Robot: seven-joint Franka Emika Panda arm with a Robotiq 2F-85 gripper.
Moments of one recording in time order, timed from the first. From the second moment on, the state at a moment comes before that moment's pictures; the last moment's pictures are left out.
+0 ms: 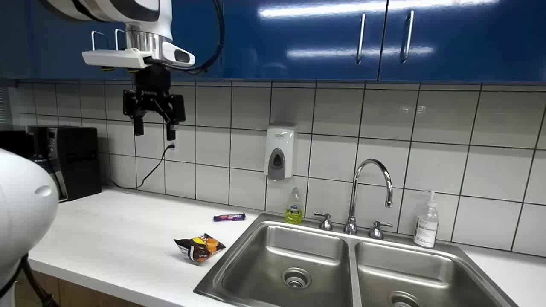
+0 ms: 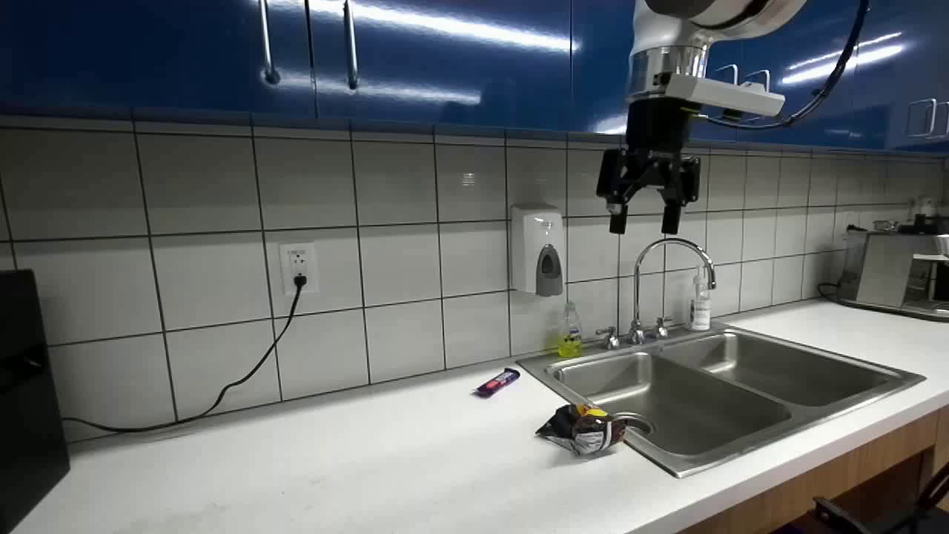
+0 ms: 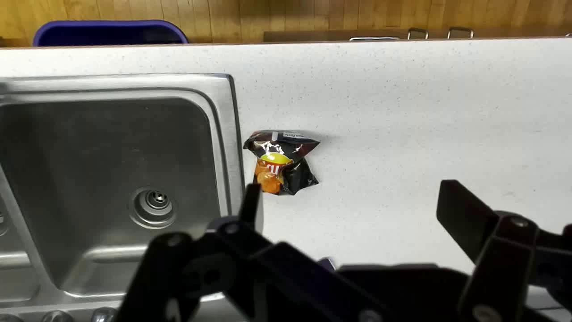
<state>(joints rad) 0.08 -0.74 0.06 -2.52 0.08 1.89 0.05</state>
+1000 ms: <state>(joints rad) 0.06 -0.64 0.06 -2.54 0.03 1.89 0.05</state>
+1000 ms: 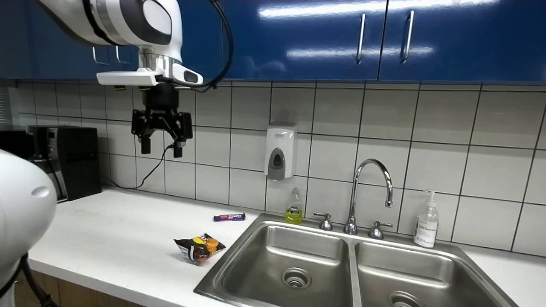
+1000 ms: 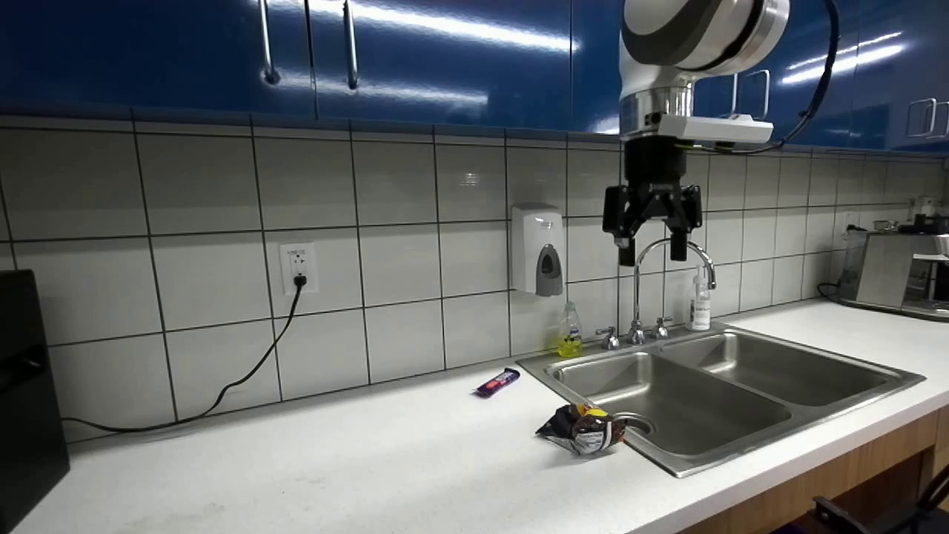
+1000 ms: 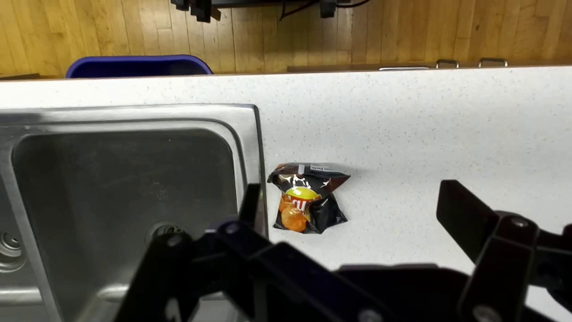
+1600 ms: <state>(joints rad) 0.05 -0.60 0.05 -2.64 0.02 2.01 0.07</state>
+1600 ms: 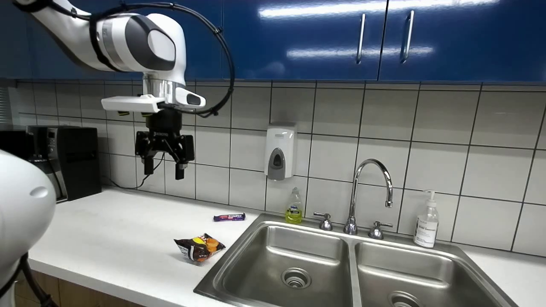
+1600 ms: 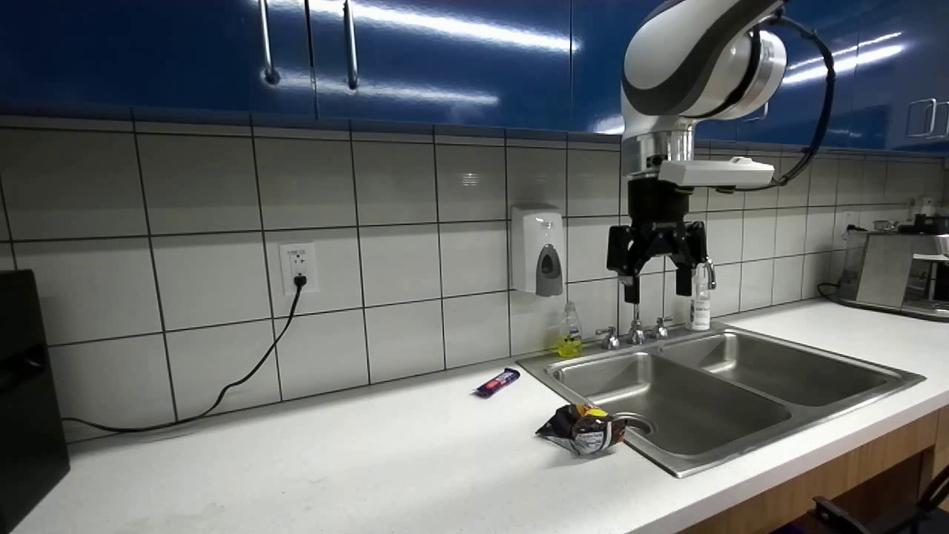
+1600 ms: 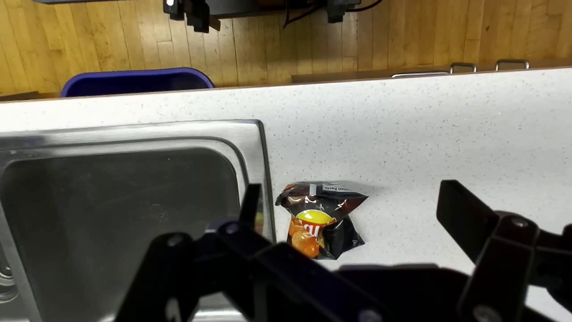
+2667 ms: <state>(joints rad) 0.08 -0.31 0.06 -2.74 0.02 2.45 0.05</state>
